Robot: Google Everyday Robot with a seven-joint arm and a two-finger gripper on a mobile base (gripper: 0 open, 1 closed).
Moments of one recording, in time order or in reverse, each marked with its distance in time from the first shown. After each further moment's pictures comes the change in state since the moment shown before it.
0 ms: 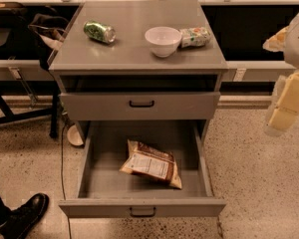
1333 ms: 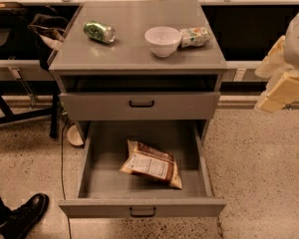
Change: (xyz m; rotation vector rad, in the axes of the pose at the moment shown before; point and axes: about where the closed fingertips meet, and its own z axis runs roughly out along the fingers) arm 0.000 0.000 0.000 0.000 0.000 0.000
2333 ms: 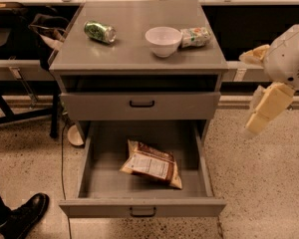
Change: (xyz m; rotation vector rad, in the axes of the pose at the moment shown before) arm -0.023 -0.009 0.052 -0.077 -0.285 -0.010
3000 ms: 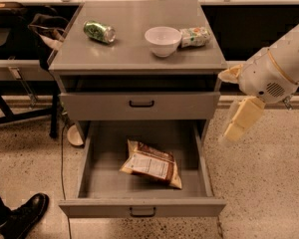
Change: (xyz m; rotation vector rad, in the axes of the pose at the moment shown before) arm -0.004 0.007 0.054 -0.108 -0.064 0.037
